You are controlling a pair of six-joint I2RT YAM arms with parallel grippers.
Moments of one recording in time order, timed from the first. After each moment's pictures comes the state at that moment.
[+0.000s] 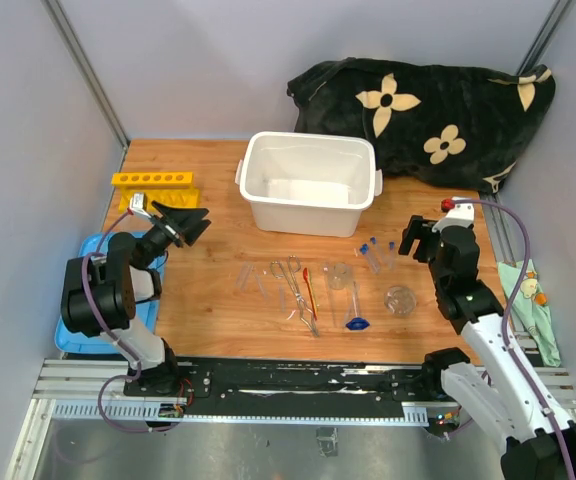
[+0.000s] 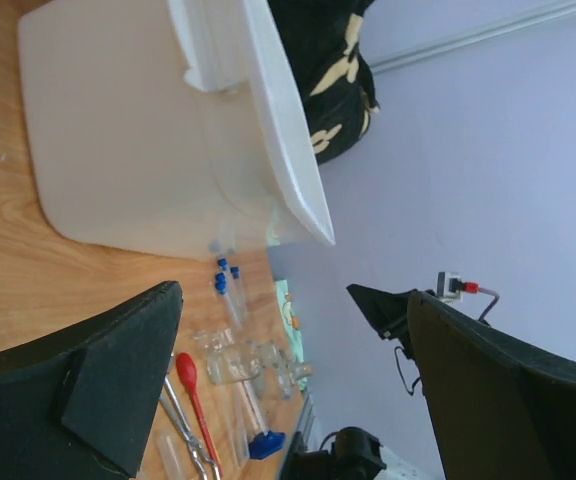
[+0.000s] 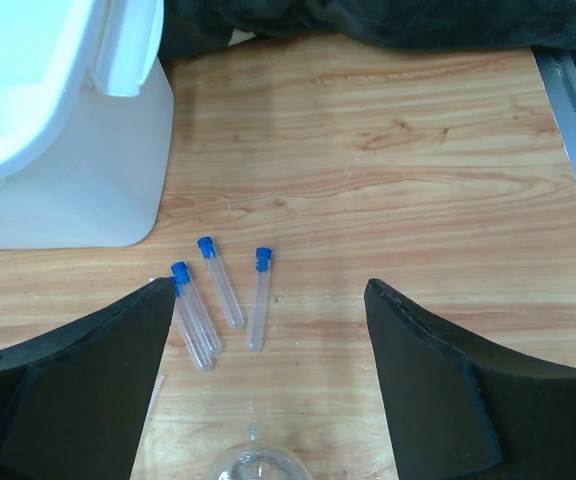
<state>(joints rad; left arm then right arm) 0.27 1.66 0.36 1.48 0.94 -1.43 0.24 0.73 0.55 -0.16 0.27 0.17</state>
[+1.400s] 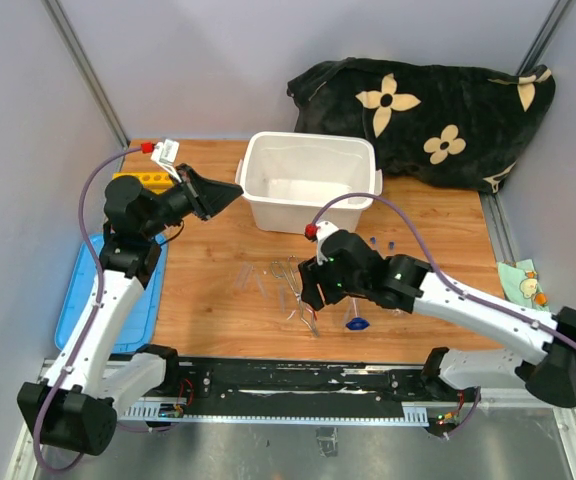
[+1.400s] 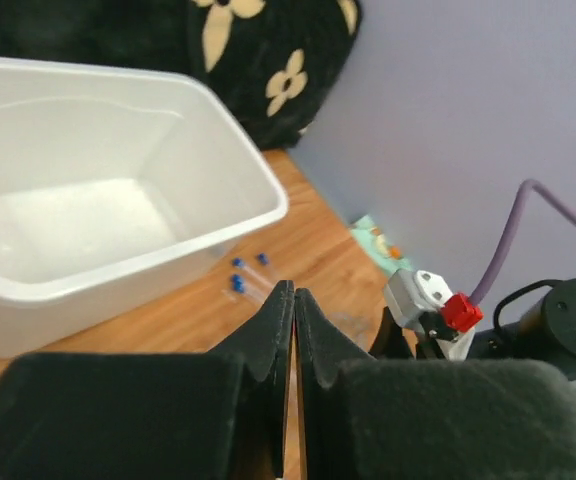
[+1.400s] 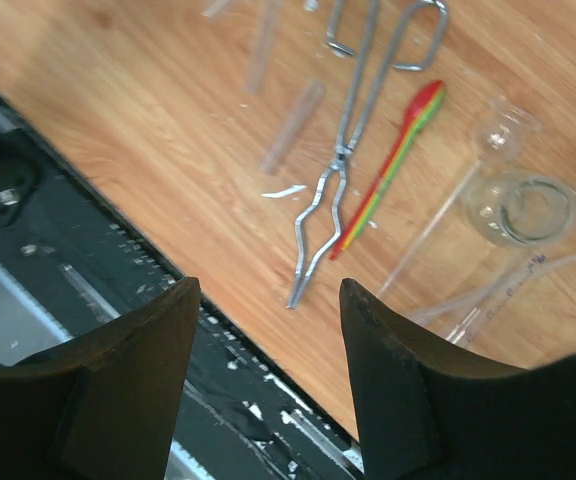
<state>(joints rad) -0.12 0.97 0.87 0.23 0.78 -0.74 1.02 1.14 1.01 -0.59 0.03 0.38</state>
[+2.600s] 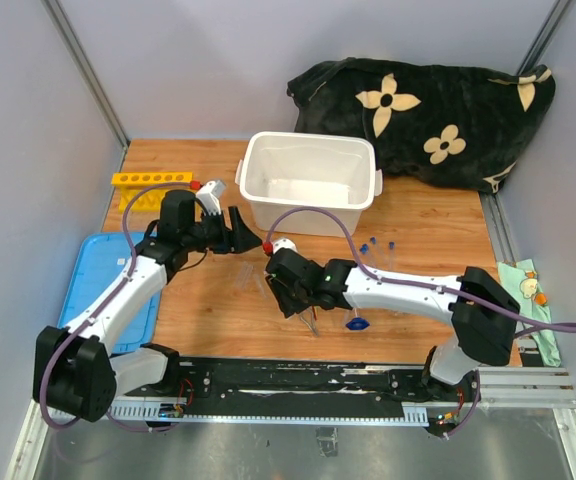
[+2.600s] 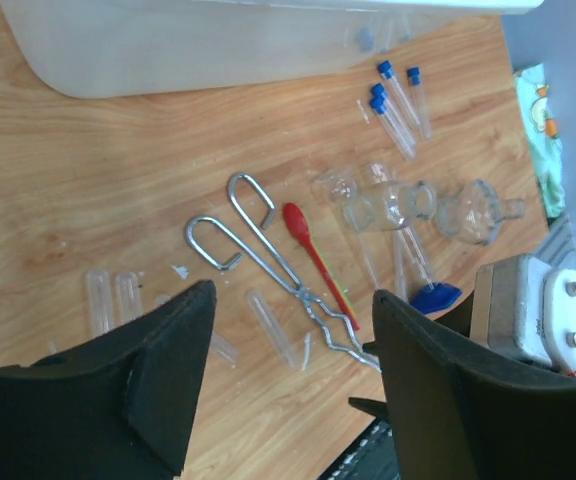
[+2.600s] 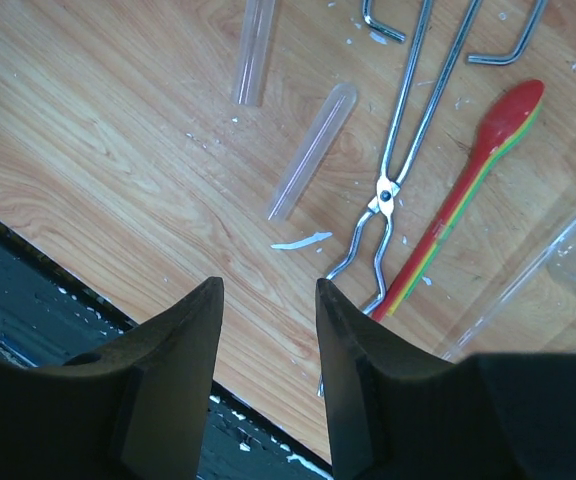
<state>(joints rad) -0.27 1.16 0.78 -0.18 0.54 -0.43 1.14 1.58 1.10 -0.50 0.18 0.48</state>
